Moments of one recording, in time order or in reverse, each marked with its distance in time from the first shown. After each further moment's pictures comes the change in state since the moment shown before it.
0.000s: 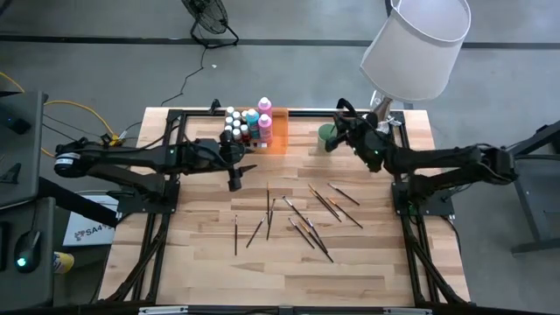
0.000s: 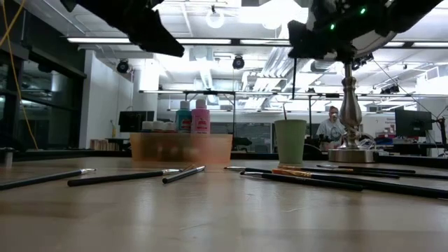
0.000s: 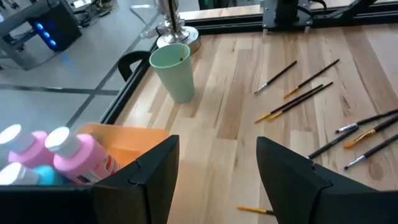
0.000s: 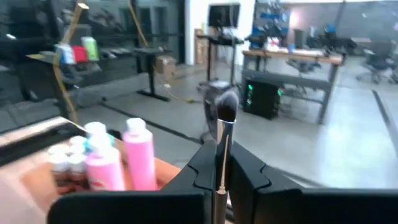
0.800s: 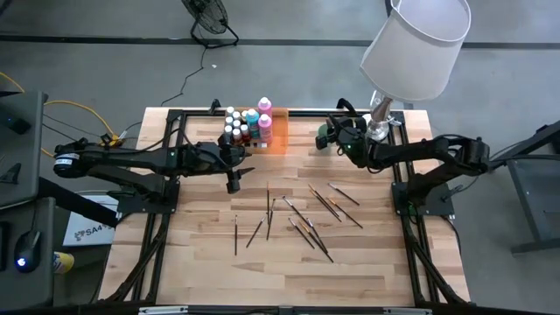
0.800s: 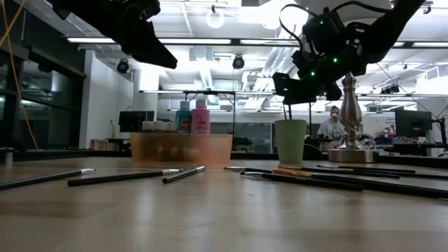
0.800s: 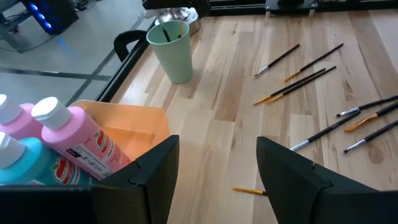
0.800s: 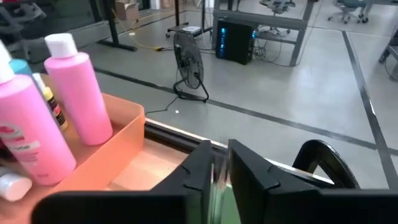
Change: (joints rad) left arm 0.000 -0.015 -0.064 0.001 -0.002 -0.047; right arm -0.153 0.310 0.000 0.007 -0.045 0.216
